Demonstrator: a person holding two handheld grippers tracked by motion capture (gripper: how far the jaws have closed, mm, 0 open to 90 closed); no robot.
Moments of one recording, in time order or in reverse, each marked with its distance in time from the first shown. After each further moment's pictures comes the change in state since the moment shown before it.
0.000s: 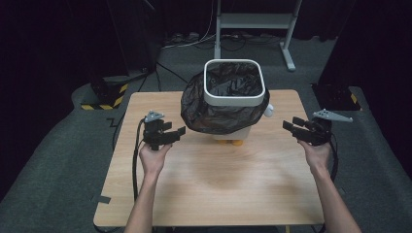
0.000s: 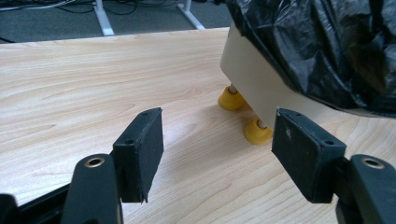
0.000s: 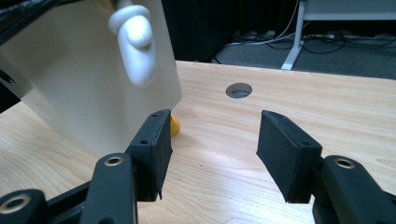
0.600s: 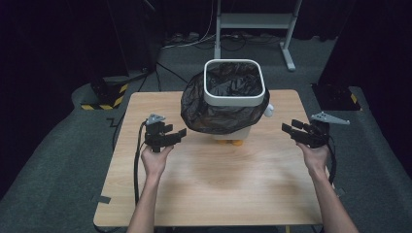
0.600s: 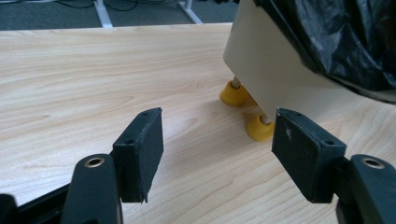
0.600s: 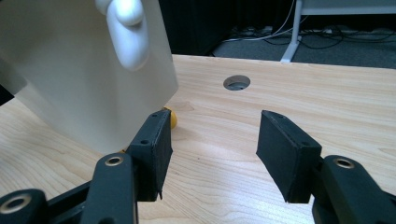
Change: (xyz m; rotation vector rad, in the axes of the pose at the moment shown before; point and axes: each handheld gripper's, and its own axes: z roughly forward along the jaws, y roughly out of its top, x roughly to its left) left arm 0.002 -0.010 0.009 0.006 0.001 -0.018; right arm -0.001 -0.011 0.004 0.009 -0.013 0.009
